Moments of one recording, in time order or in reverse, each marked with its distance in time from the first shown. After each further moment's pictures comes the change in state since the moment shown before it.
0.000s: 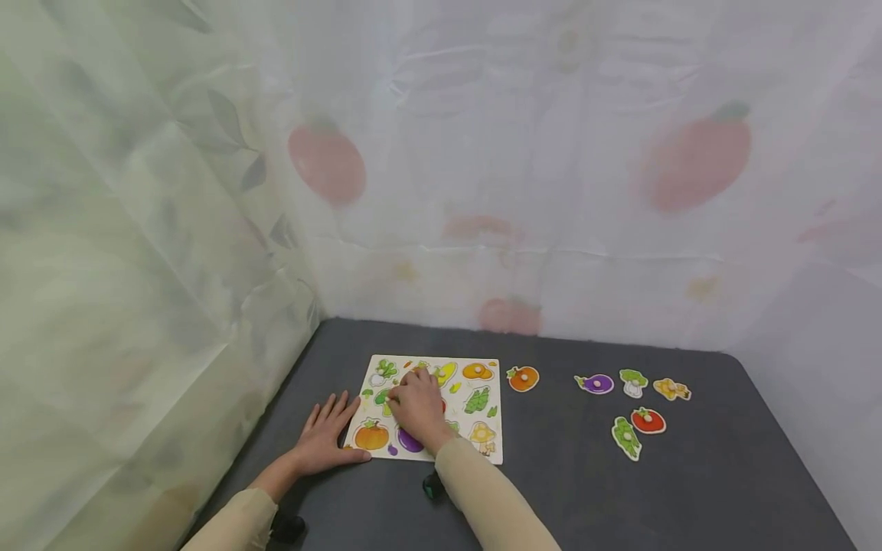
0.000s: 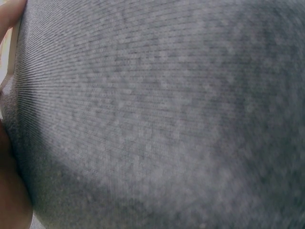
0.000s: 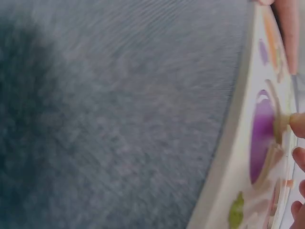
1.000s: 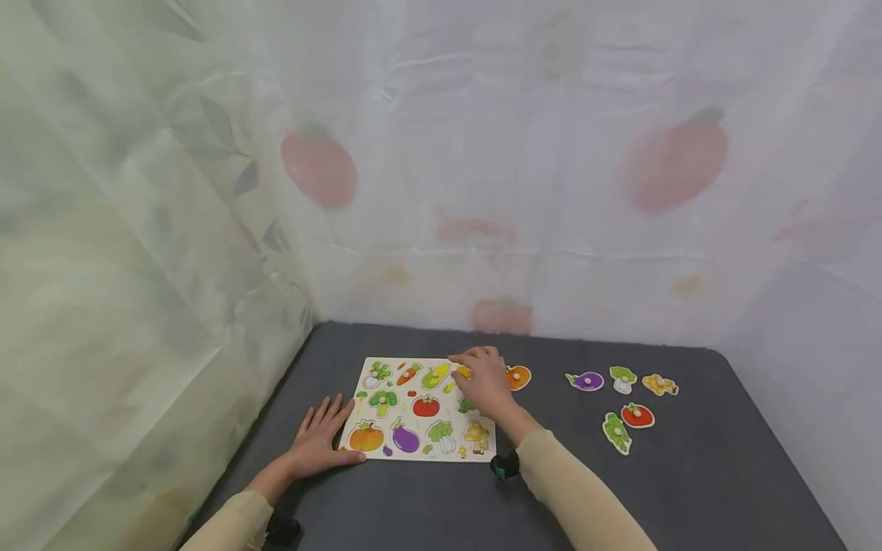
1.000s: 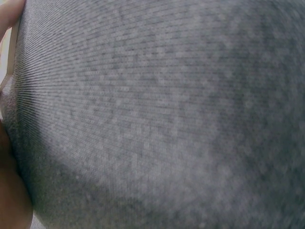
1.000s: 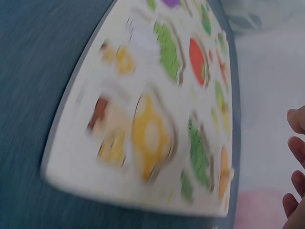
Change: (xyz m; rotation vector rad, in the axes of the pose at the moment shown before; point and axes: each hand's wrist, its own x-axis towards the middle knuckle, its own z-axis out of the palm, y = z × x) left_hand 0.000 0.003 -0.005 0.035 -0.027 -0.006; right_hand -0.034 0.097 -0.100 0.247 0.098 0.171
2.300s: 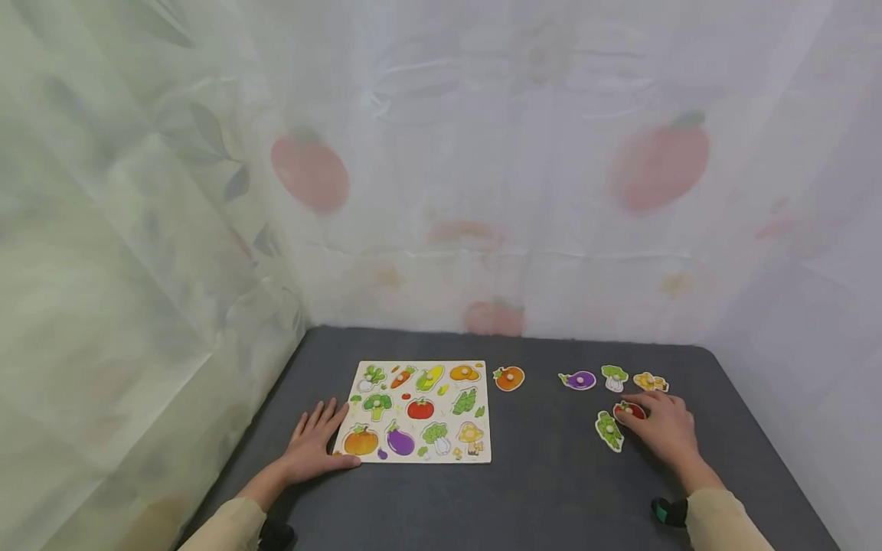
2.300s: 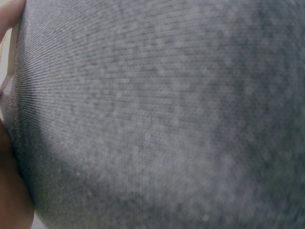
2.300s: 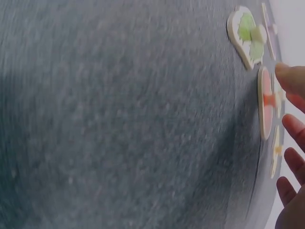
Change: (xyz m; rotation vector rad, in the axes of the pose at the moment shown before) left_hand 0.003 -0.003 0.002 -0.014 -0.028 -0.028; right_hand -0.153 0.190 -0.175 -0.238 -0.028 0.339
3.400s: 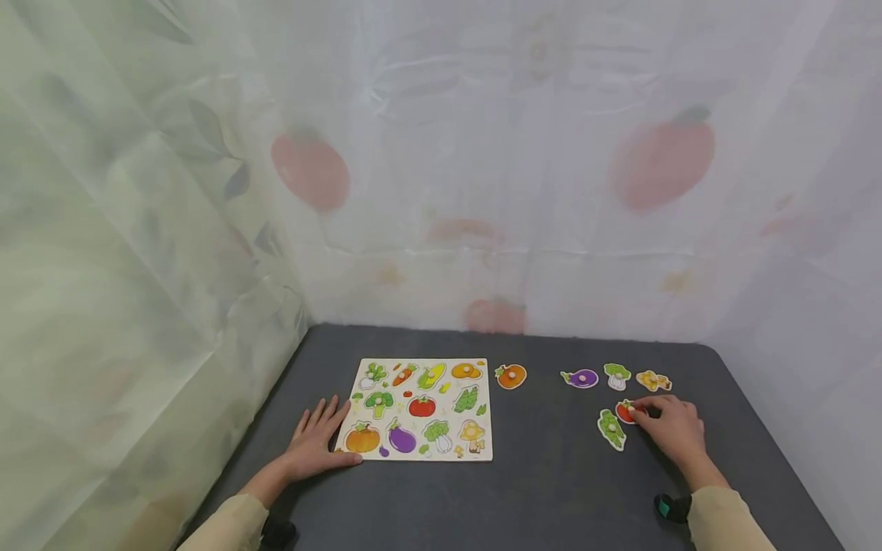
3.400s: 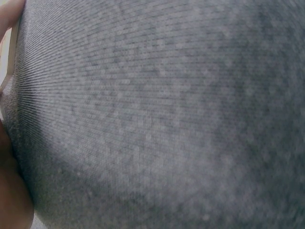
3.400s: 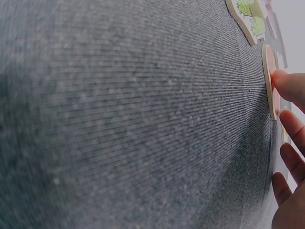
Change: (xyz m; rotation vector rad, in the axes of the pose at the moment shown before) left_hand 0.000 0.003 -0.002 0.041 -0.013 -0.002; right_hand 0.000 0.012 -0.006 0.088 -0.063 0.118
